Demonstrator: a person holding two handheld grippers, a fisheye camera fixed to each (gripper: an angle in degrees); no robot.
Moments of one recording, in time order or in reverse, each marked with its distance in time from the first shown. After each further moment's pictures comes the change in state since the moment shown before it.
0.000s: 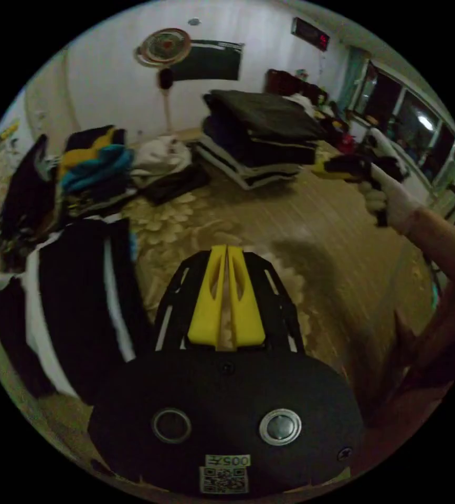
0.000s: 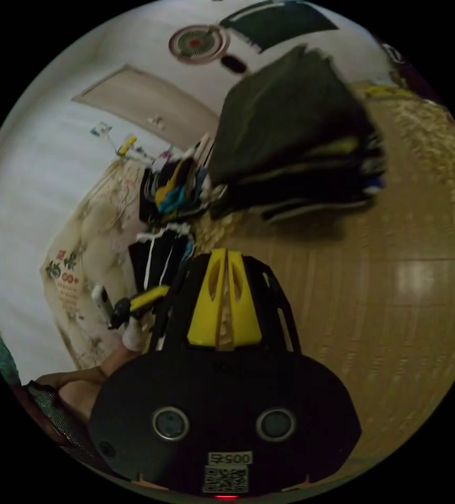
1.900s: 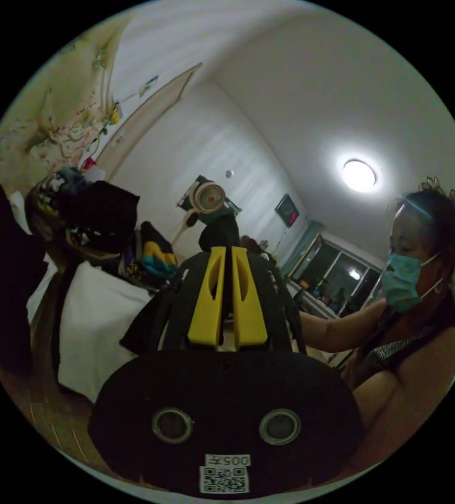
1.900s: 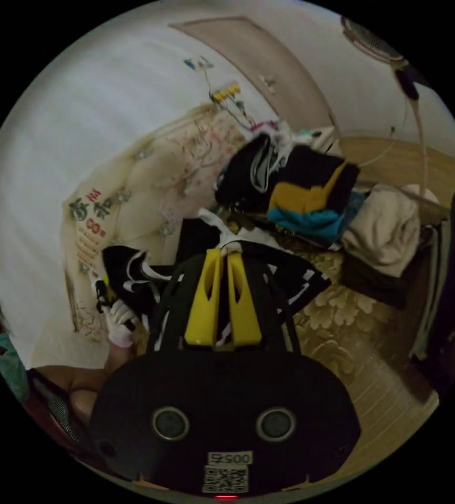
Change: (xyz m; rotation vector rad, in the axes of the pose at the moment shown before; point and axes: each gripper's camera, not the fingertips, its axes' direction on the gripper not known) left arm -0.382 0.815 -0.322 0.835 0.484 -0.344; right arm -0.377 0.214 0.316 -0.055 -0.184 -0.429
